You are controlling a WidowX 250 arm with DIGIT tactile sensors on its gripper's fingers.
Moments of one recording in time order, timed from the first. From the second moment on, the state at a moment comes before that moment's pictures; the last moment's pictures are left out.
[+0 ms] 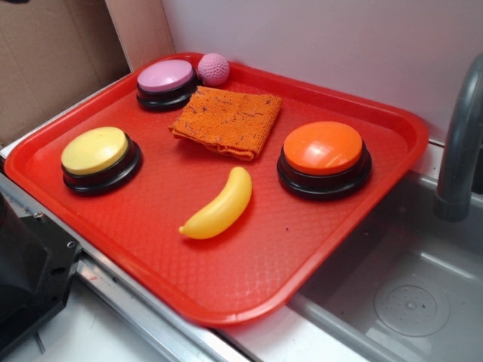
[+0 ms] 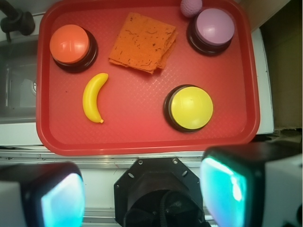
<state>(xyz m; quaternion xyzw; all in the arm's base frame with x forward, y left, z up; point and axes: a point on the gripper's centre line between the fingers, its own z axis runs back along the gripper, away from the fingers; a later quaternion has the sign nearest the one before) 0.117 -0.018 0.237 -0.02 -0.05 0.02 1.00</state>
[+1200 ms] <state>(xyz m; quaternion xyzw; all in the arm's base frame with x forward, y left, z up) 0.206 0.001 0.150 -0.06 -0.10 0.10 0.99</state>
